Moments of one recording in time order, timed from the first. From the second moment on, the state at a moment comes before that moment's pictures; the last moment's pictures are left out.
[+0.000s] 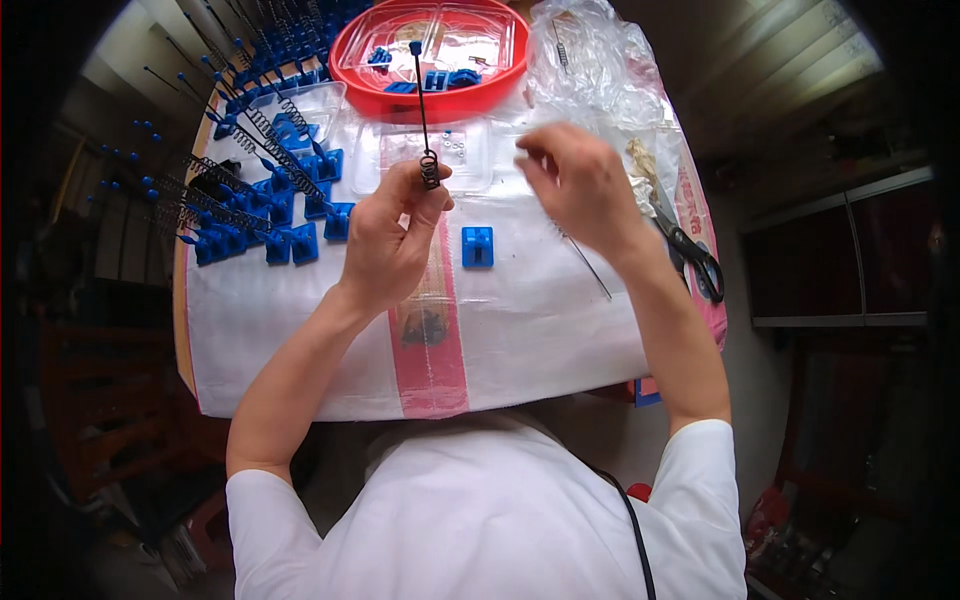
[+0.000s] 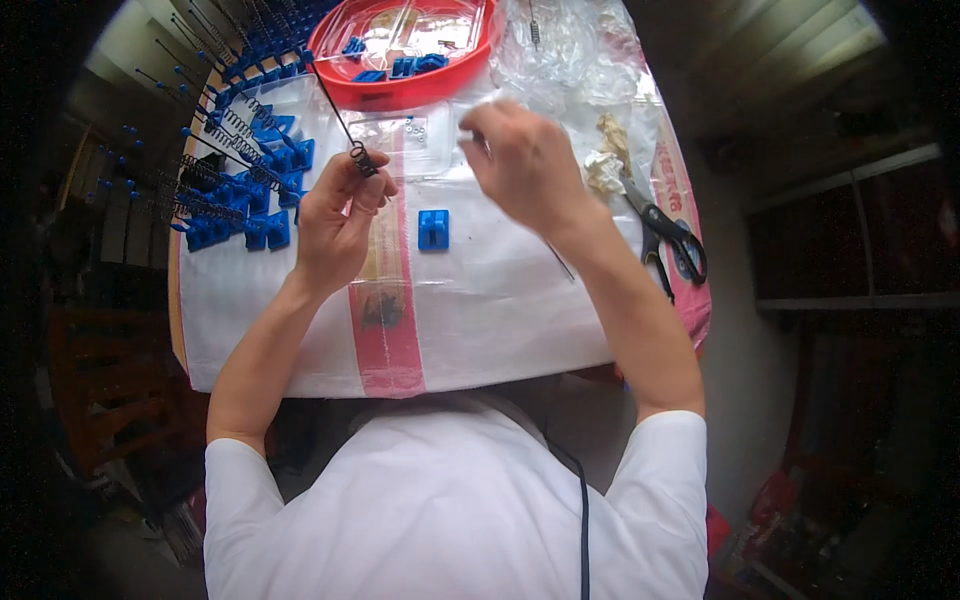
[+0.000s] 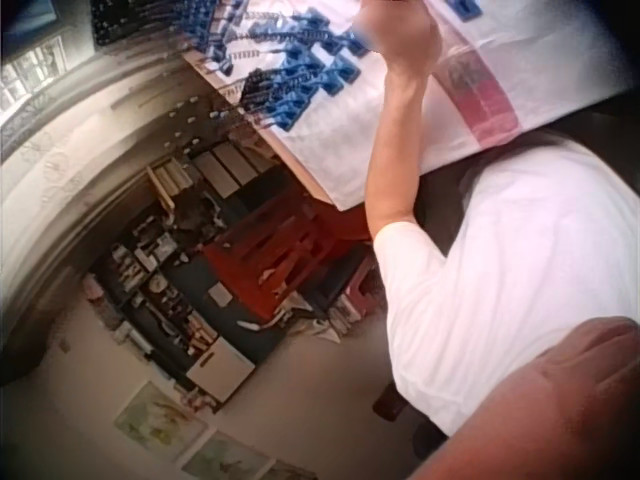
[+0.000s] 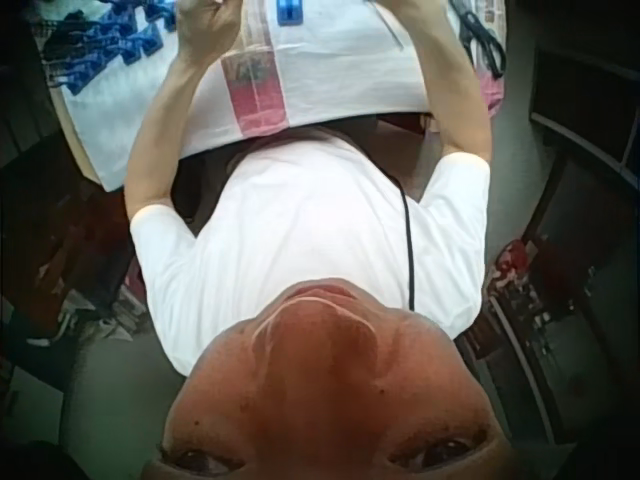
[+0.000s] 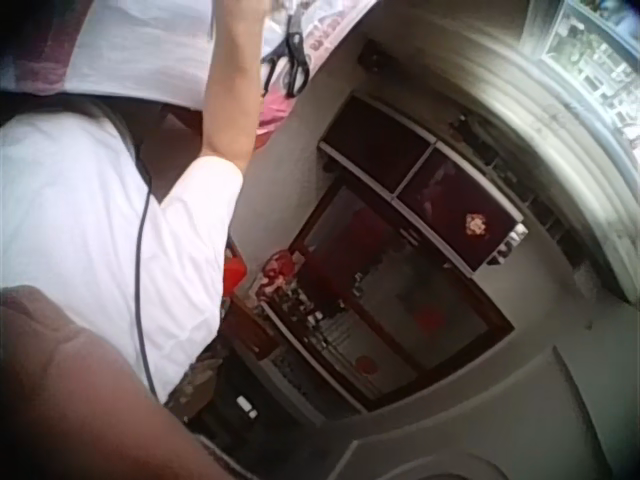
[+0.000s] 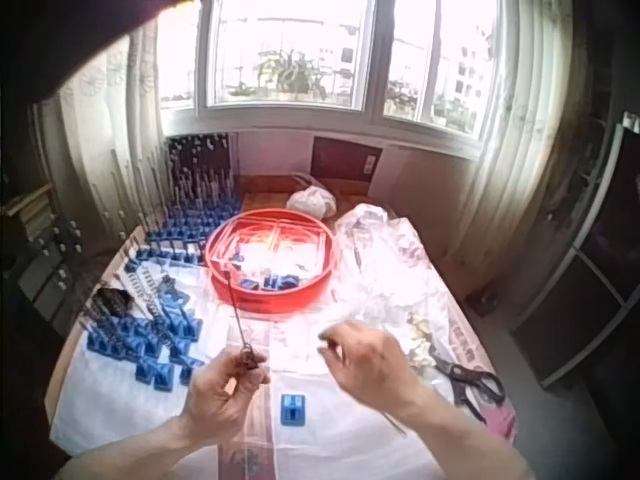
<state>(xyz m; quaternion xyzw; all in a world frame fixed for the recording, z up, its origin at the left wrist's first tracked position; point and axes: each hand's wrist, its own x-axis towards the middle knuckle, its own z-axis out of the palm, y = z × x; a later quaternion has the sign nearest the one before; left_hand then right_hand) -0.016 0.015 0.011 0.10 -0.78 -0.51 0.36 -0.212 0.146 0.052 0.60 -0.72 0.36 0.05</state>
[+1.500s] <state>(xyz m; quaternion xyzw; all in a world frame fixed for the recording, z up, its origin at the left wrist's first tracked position) 0.008 0.009 -0.007 0.07 -0.75 -0.50 0.42 -0.184 -0.149 0.059 0.80 -0.58 0.15 -0.04</state>
